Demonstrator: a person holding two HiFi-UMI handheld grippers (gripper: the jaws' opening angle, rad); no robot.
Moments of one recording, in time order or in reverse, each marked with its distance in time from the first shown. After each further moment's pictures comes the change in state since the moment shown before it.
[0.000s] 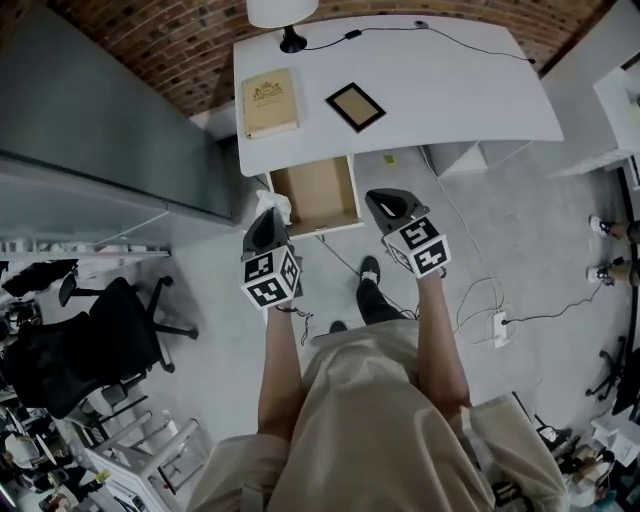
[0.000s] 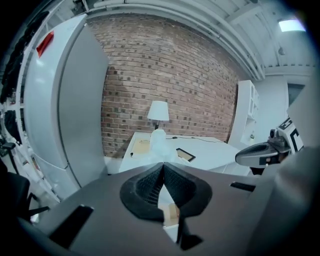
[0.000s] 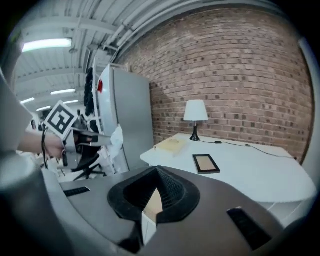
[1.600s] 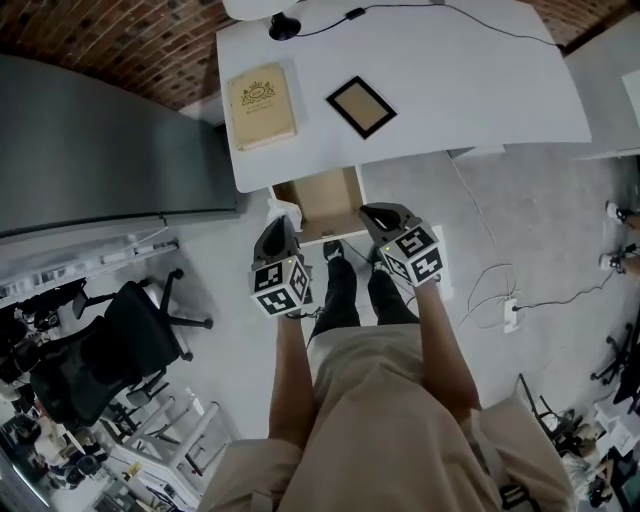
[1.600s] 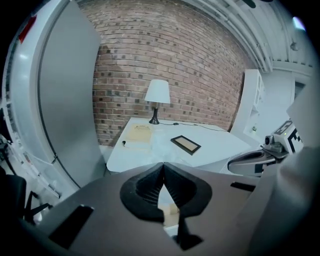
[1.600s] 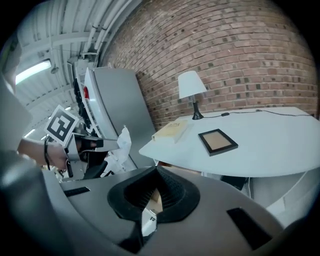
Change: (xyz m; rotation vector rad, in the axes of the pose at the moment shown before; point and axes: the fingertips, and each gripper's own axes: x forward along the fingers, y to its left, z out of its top) left arm 0.106 0.007 -0.026 -0.008 0.167 -0.011; right arm 0.098 -0.038 -0.044 0.231 0.098 0.134
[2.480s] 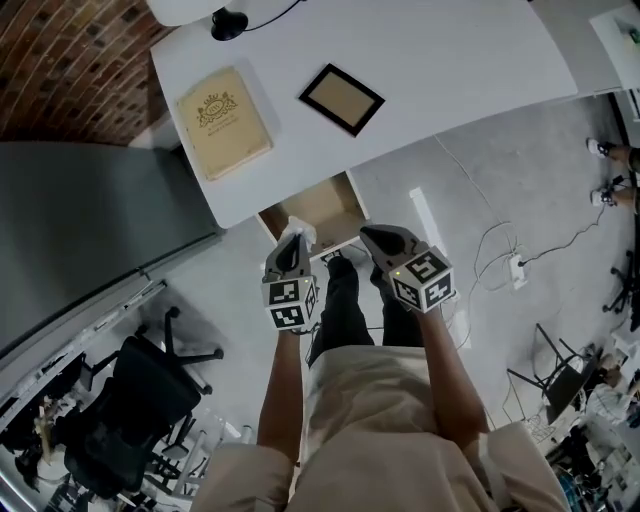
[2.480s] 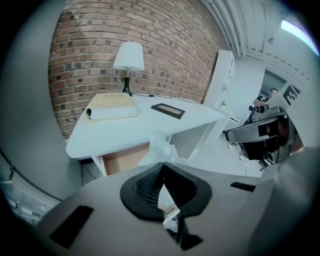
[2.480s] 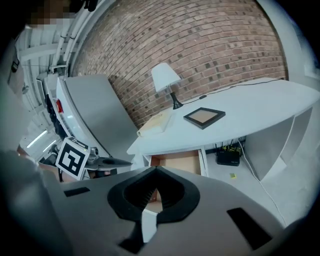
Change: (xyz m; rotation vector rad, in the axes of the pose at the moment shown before) left arm 0.088 0.012 -0.098 0.230 0.230 -0.335; right arm 0.049 -0.001 -0.047 0.297 -0.036 -0.156
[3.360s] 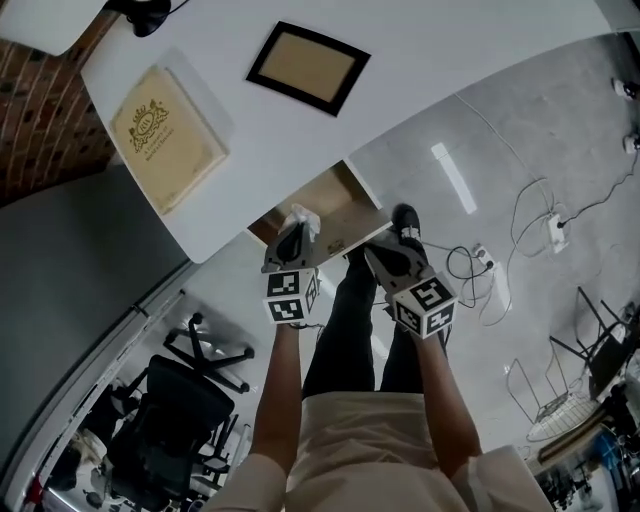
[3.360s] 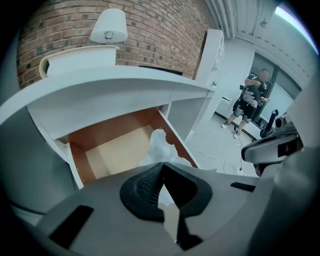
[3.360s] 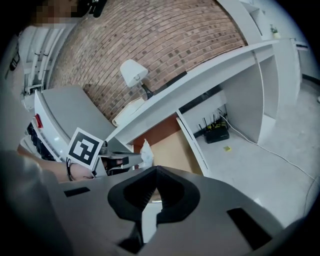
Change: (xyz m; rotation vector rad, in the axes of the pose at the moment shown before) left arm 0.121 0.011 -0.075 0.139 0.146 -0.096; right arm 0.056 -0.056 -0.131 0.281 -0.079 -0.102
